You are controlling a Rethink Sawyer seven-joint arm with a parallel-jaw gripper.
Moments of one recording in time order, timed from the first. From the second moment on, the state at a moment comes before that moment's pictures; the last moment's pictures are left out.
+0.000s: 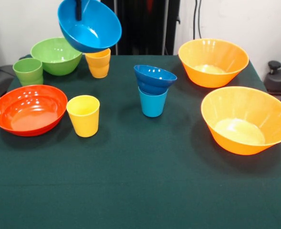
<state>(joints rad) -0.86 -1.07 0.18 2.27 -0.44 0.29 2.35</state>
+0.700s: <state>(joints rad) -0.77 -1.06 0.11 2.24 -0.37 0.28 2.35</state>
